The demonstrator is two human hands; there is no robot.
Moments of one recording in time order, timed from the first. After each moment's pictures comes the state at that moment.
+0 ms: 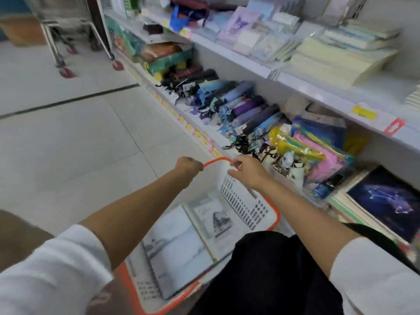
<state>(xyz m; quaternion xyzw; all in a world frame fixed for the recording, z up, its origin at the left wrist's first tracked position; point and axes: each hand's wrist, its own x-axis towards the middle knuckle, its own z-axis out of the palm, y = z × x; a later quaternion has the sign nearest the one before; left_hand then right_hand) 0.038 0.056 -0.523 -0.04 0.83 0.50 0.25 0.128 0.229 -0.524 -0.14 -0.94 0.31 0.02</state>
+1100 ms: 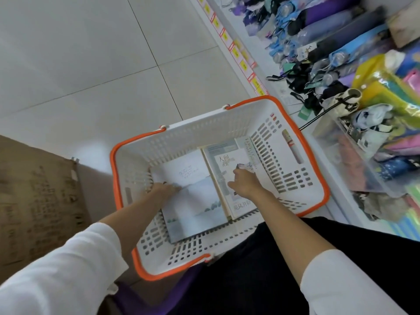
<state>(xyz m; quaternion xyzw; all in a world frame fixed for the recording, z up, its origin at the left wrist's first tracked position) 0.075 -0.077 -0.778 -0.34 0.78 0.34 0.40 0.116 0.171 -0.754 -0.20 -0.87 0.31 -0.32</state>
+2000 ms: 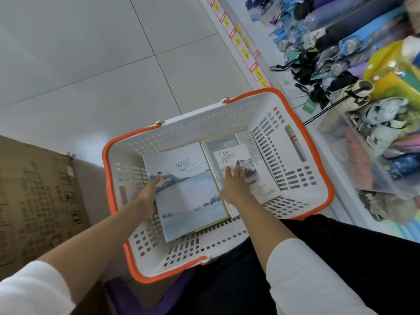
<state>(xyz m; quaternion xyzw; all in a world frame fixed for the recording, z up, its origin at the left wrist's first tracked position) 0.090 -0.102 -0.778 -0.44 0.59 0.58 0.36 0.123 0.143 -0.795 -0.14 -0.91 0.15 -0.37</state>
